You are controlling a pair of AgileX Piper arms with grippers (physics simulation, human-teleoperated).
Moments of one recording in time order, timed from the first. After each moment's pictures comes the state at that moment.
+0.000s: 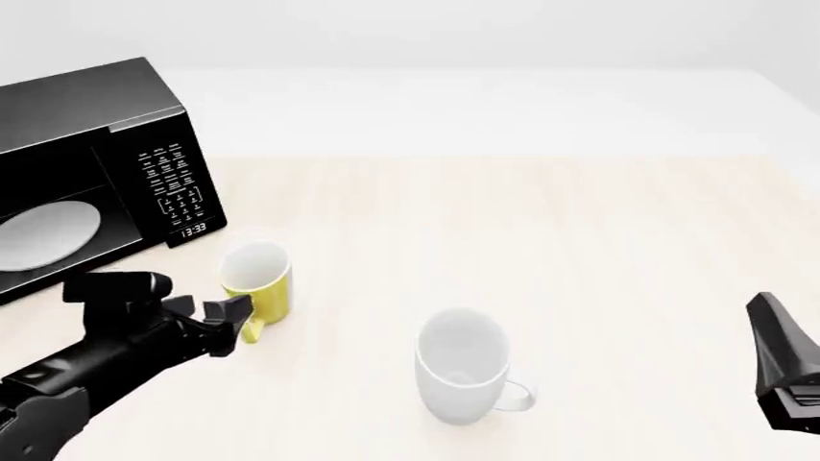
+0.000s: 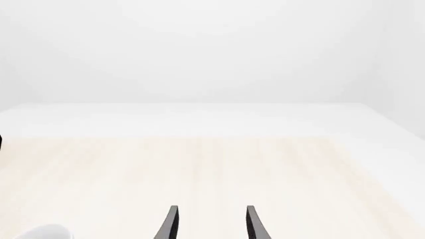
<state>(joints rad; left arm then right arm) -0.28 1.28 -0.17 -0.53 -0.24 0.00 0.01 0.00 0.00 0.00</state>
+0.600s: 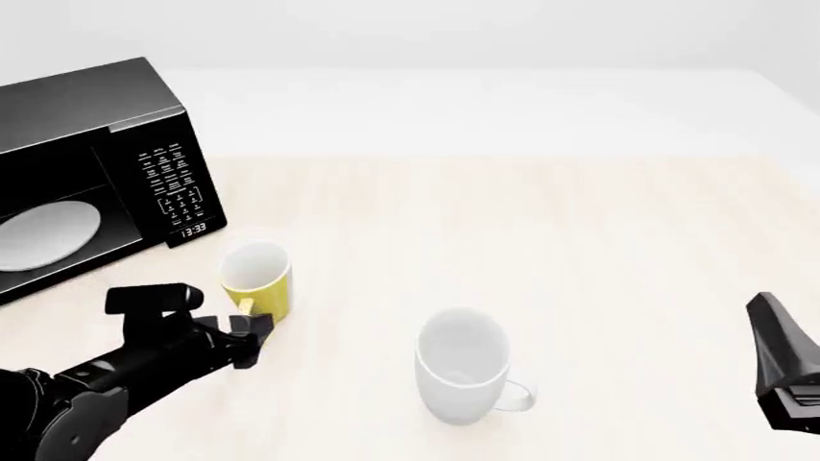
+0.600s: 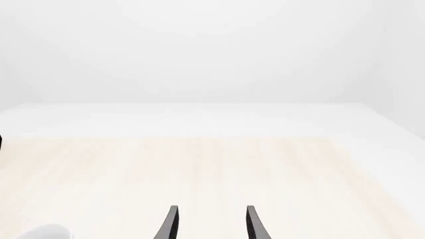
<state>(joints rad) -0.32 1.50 -0.19 -0.64 -0.31 0.00 0.01 0.00 0.00 0.00</state>
